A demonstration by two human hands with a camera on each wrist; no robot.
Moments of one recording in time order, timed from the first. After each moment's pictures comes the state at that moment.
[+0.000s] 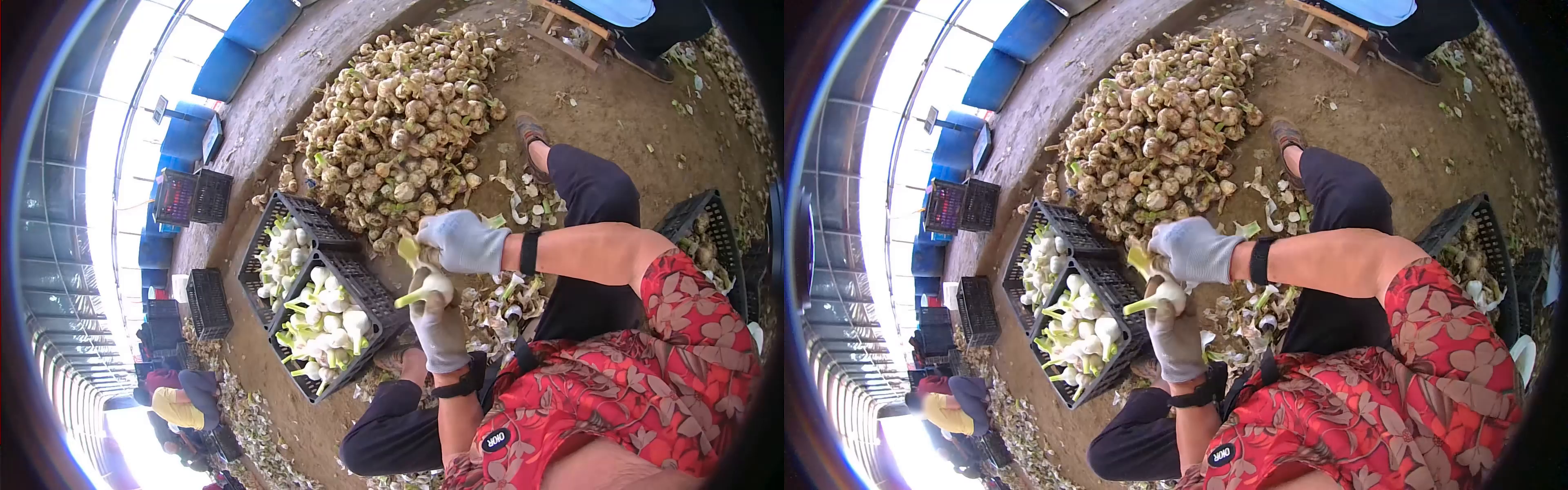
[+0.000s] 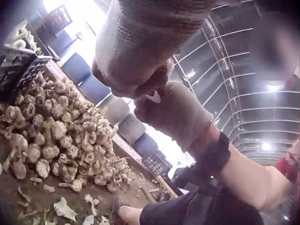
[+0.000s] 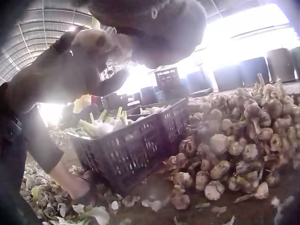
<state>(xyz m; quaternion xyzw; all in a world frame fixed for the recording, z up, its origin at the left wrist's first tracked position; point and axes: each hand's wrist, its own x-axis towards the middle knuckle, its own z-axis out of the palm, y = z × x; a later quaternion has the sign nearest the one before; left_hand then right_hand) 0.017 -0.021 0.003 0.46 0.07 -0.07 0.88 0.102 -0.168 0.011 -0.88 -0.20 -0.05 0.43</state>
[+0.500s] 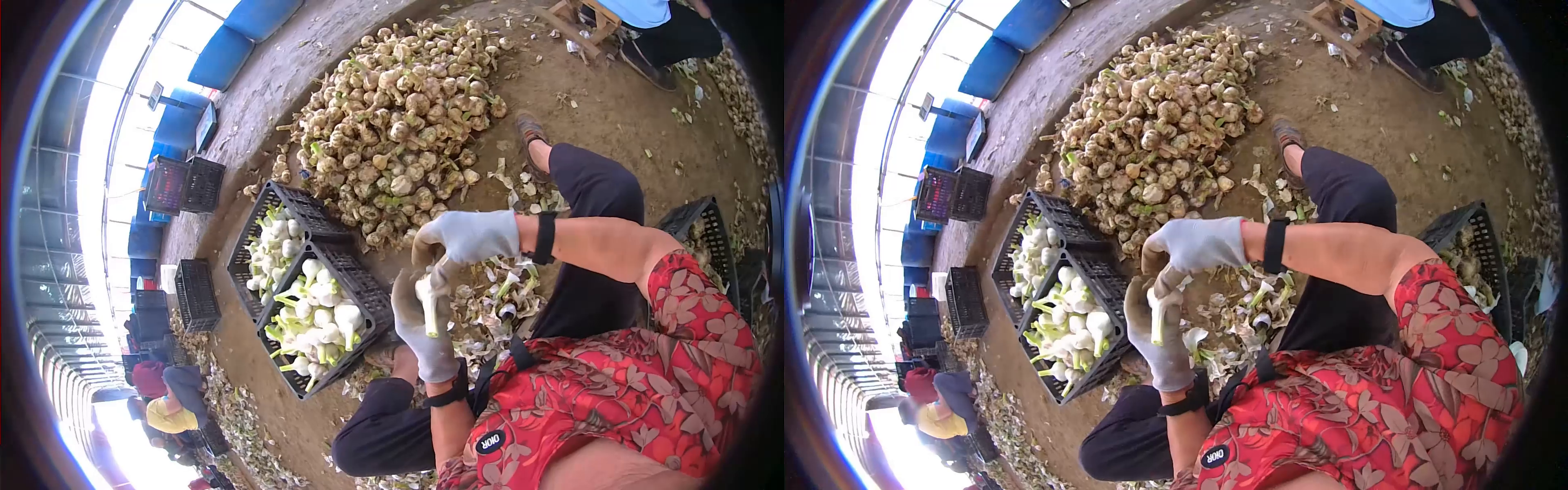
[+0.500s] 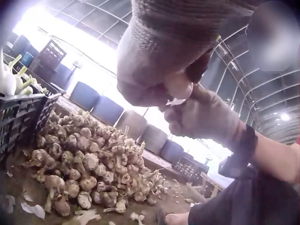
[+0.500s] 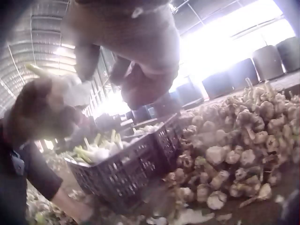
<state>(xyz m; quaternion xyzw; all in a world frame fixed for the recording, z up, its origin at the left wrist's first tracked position) 0.012 -0.006 0.009 0.72 0.01 0.07 0.69 0.109 -0.184 0.037 -0.73 -0.24 0.28 0.58</state>
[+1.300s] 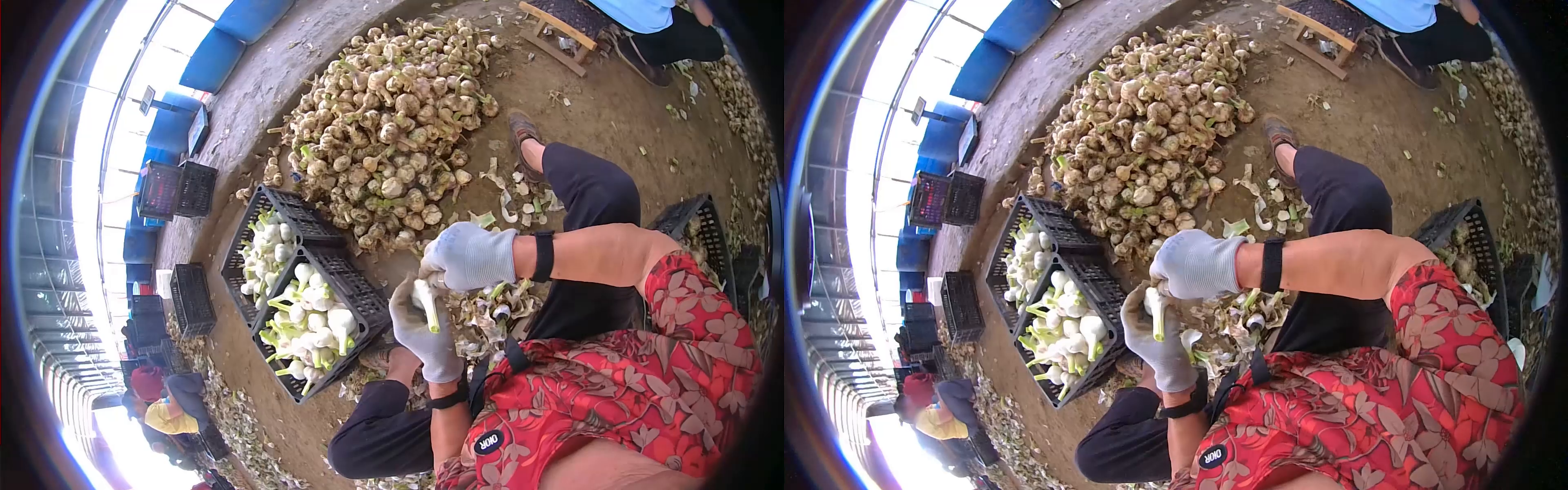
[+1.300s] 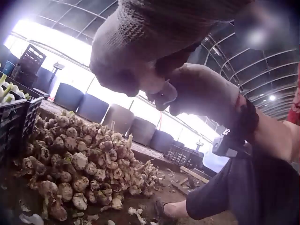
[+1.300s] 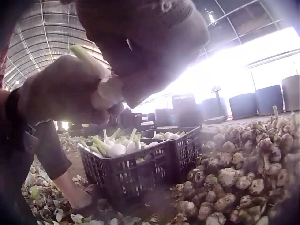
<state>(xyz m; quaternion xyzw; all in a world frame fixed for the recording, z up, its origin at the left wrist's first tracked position) 0.009 -0.024 0.009 0.76 0.04 0.10 0.64 0.084 -0.177 0.023 -0.88 -0.31 0.07 0.35</state>
